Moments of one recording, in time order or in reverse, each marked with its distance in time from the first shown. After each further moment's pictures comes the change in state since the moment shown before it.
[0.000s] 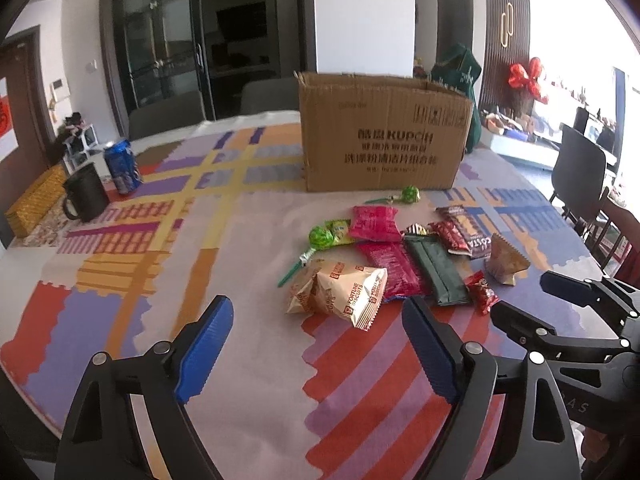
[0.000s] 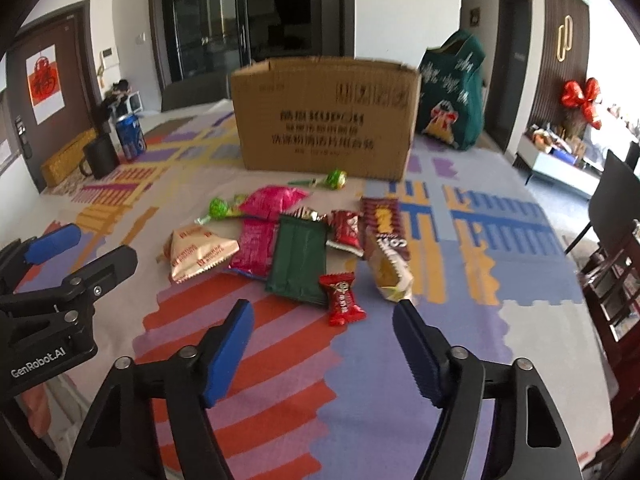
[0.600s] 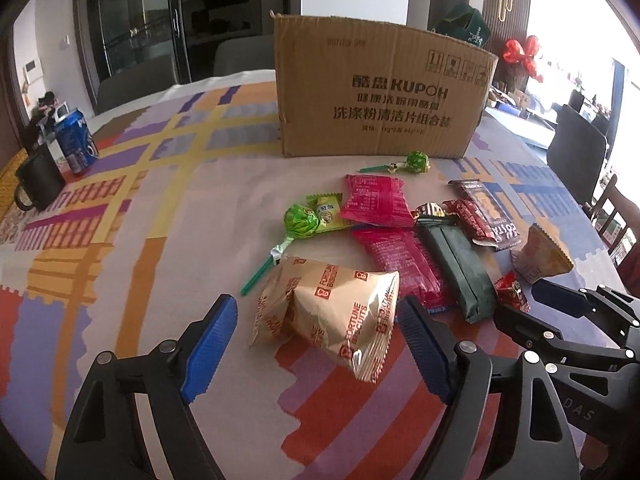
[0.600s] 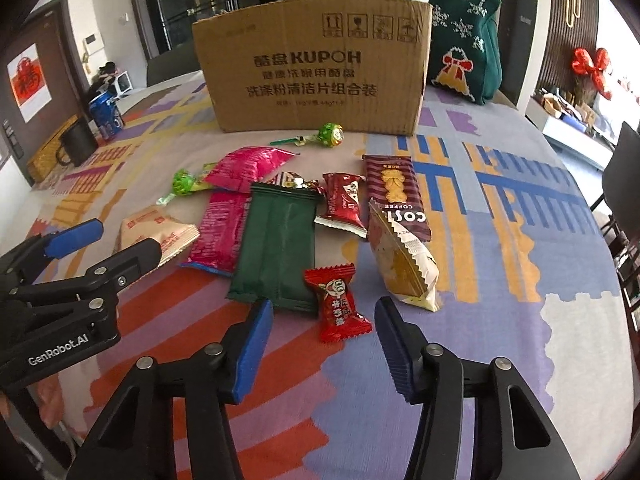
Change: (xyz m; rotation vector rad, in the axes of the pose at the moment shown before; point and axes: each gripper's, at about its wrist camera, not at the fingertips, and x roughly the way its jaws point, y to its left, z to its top) left arm 0.078 -0.002 0.010 0.000 0.128 -0.073; right arm 0.062 -0.013 0.006 0.047 0.141 0.019
